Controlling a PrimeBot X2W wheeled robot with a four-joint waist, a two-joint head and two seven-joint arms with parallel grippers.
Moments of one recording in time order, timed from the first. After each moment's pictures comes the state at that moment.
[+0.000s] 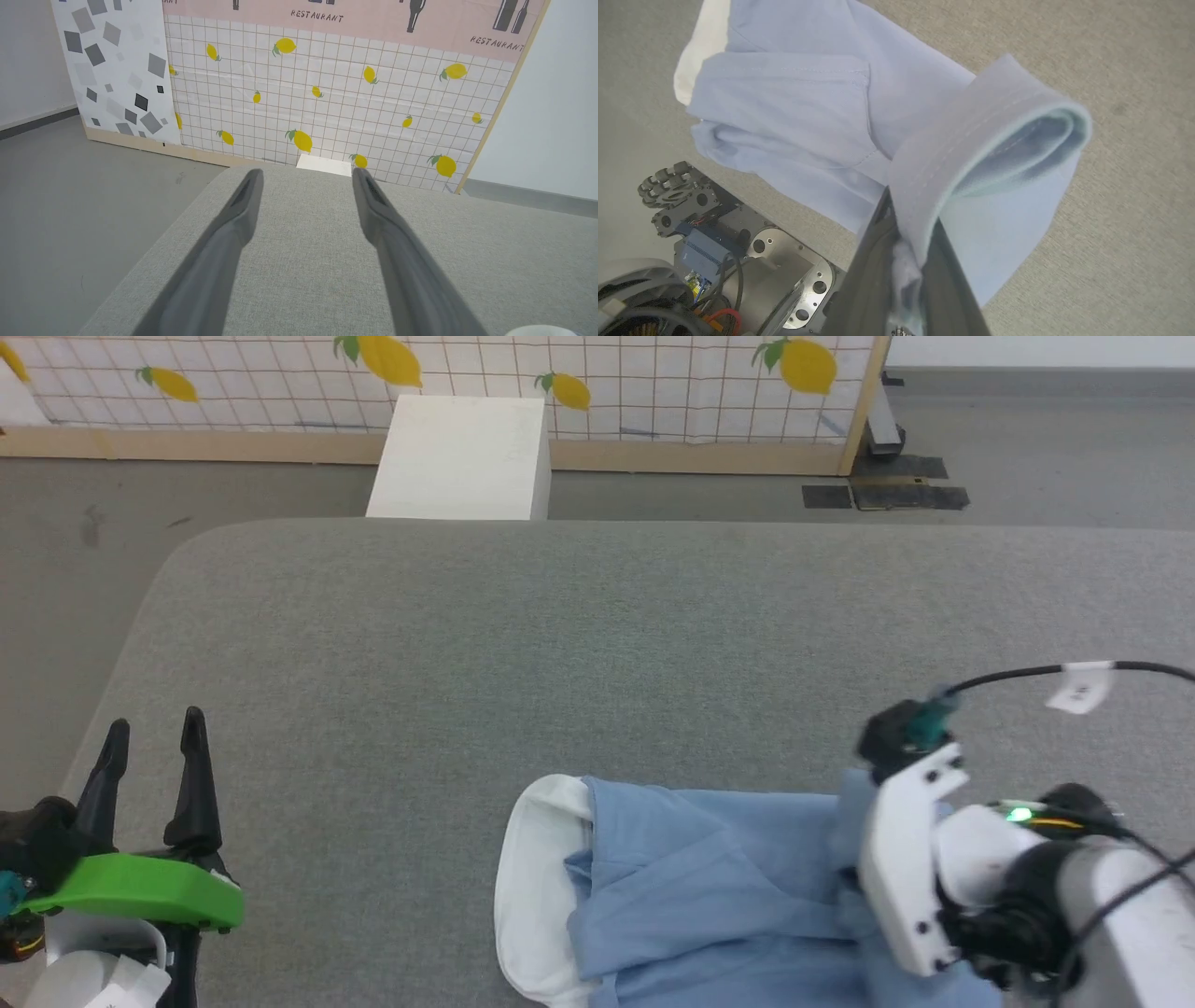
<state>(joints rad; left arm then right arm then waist) -0.07 0.42 -0.04 0.12 -0.56 0.00 -0.26 -0.21 -0.28 0.25 -0.19 0.43 0.13 1.30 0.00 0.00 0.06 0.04</state>
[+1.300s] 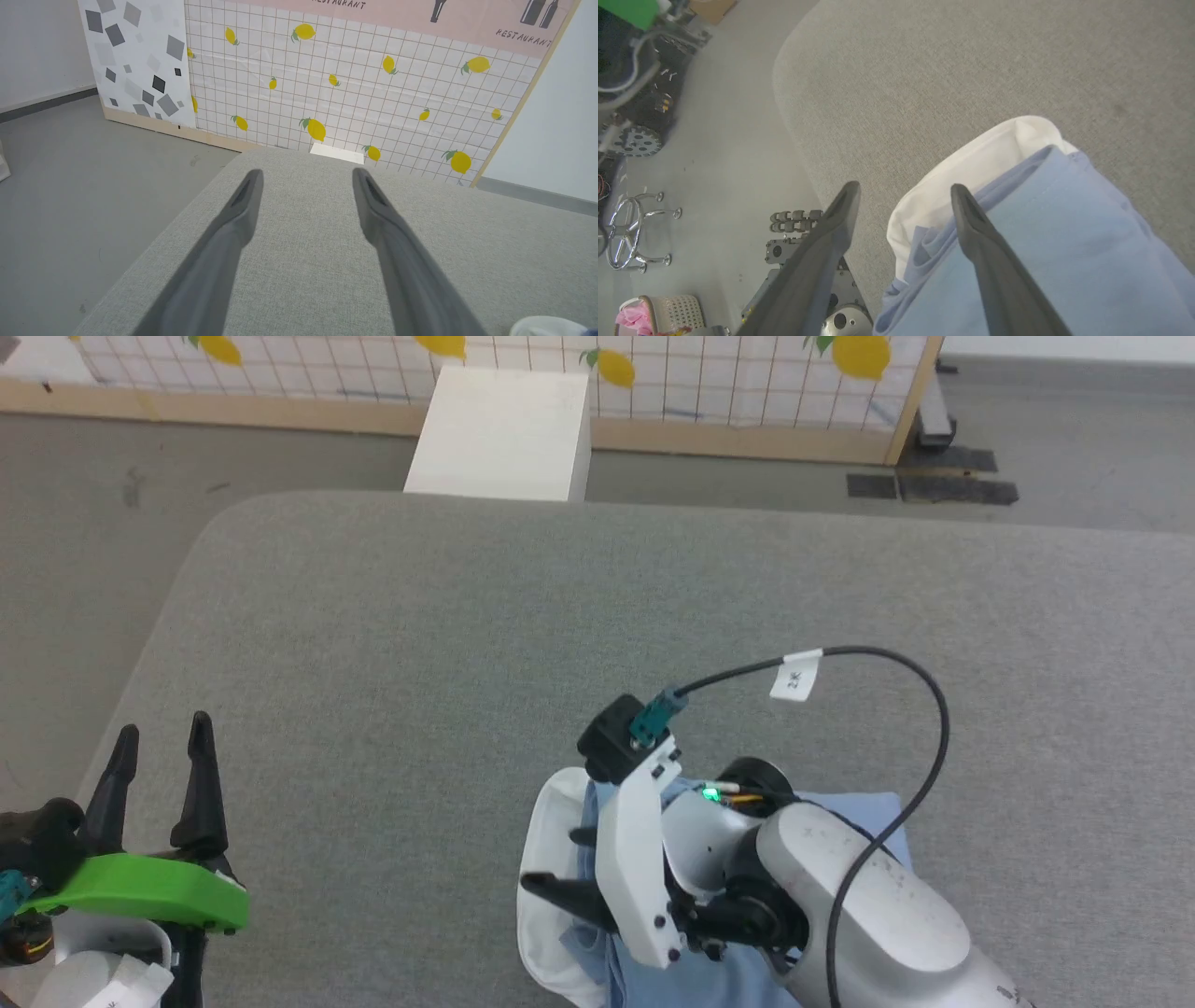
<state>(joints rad) -0.07 0.41 -0.05 0.14 -0.59 -0.01 -0.25 -0.52 -0.05 0.73 0.29 0.70 0.13 0.77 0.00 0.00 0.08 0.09</state>
